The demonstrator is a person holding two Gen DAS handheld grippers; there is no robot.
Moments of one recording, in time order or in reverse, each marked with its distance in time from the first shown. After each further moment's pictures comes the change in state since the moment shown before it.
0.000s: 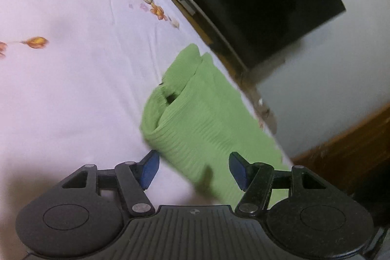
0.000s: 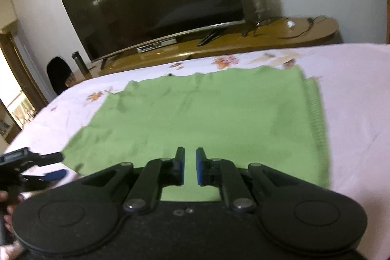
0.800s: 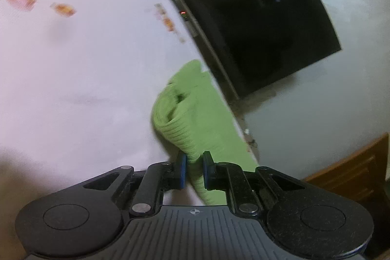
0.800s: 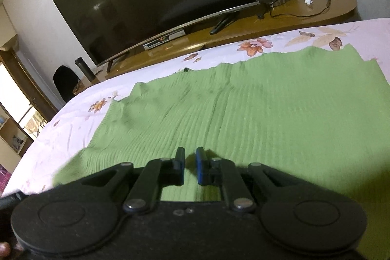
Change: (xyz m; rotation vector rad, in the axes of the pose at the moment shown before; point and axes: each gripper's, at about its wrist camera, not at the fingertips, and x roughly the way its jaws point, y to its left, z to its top) left arm -0.019 0.026 -0.034 -0.153 -0.130 -0.063; right arm 0.083 0.013 0.015 0.090 0.029 0.074
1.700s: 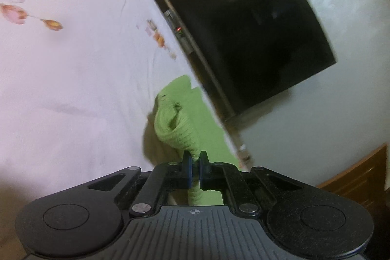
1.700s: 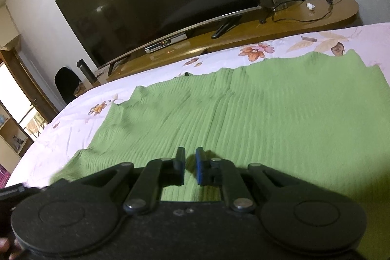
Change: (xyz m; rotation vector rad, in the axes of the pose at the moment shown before) left arm -0.004 -0.017 -0.004 0.005 -0.103 -0.032; right arm 0.004 -0.001 0.002 -0.017 -0.015 0.007
